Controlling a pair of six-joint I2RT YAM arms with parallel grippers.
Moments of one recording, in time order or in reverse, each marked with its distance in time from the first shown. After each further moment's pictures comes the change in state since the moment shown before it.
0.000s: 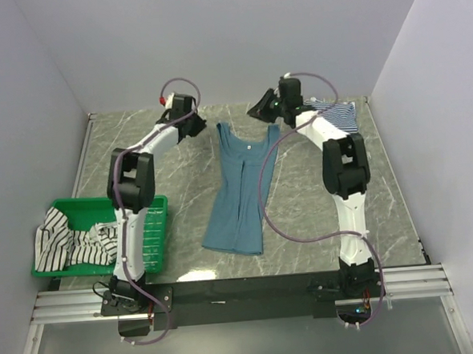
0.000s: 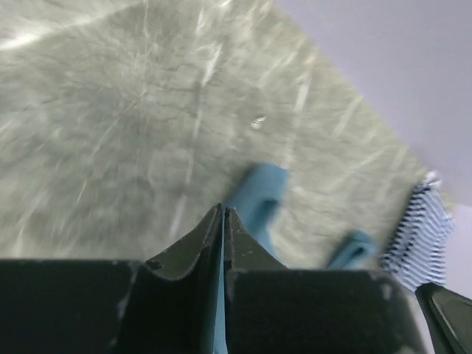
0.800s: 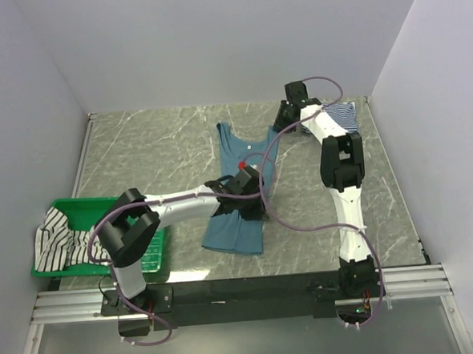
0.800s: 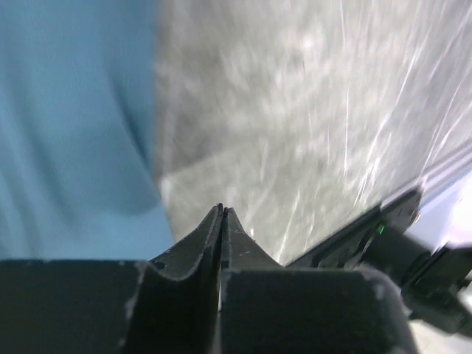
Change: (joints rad) left arm -0.677 -0.443 -0.657 -0.037 0.173 0.007; right arm -0.059 0.218 0.298 -0.488 0.308 -0.273
